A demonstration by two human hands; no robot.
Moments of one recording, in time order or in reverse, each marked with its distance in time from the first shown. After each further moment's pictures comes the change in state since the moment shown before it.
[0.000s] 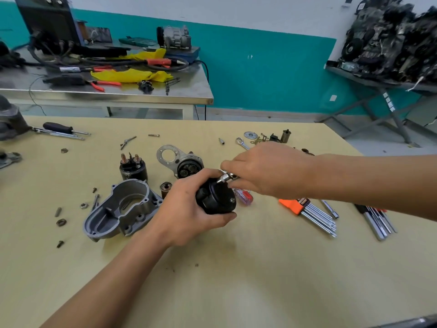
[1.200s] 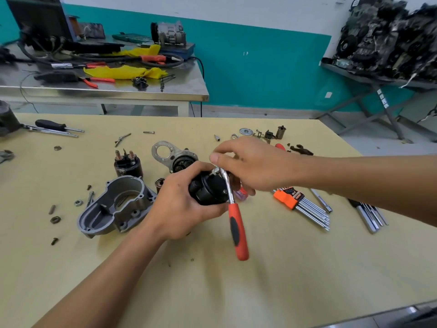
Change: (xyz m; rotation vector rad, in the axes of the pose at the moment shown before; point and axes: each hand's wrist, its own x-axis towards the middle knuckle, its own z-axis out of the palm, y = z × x) left_hand 0.000 -0.001 0.001 -0.038 0.053 -0.017; right_hand 0.011 -0.009 0.005 0.905 0.085 0.354
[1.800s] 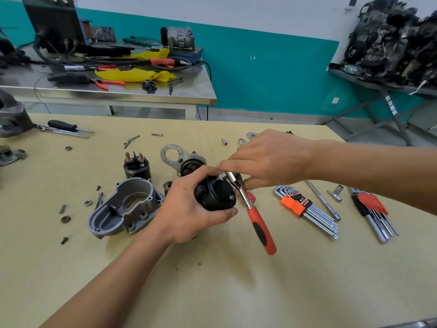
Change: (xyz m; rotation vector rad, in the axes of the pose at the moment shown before) left_hand -0.001 -0.001 -0.003 -0.076 -0.009 -0.034; right_hand 0.011 0.023 -0.030 -0.939 0.012 -0.825
